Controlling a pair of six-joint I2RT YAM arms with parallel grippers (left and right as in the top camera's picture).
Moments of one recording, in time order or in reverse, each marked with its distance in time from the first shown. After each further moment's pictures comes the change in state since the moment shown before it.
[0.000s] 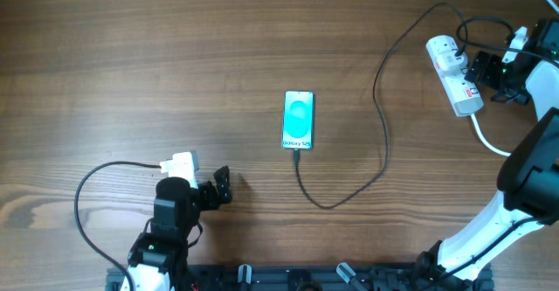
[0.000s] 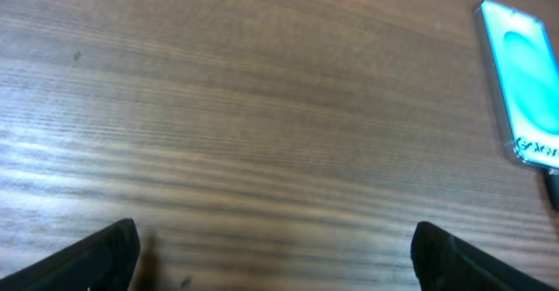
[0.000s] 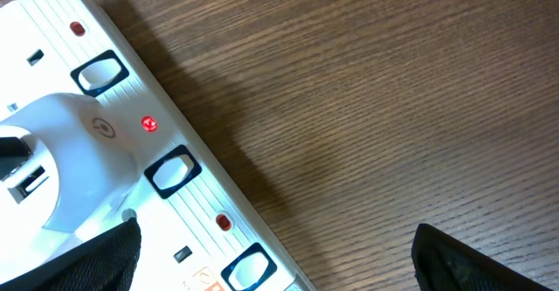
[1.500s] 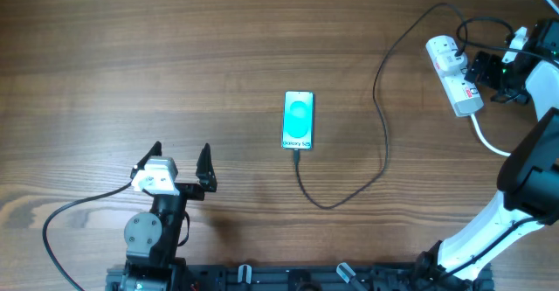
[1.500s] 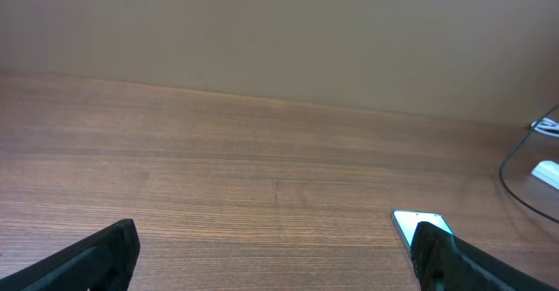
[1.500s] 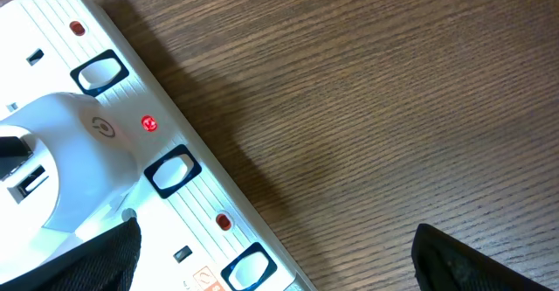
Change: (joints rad) left arm 0.076 -0.695 0.000 -0.084 -0.029 0.214; right arm 0.000 0.000 0.000 0.001 0.000 0.000
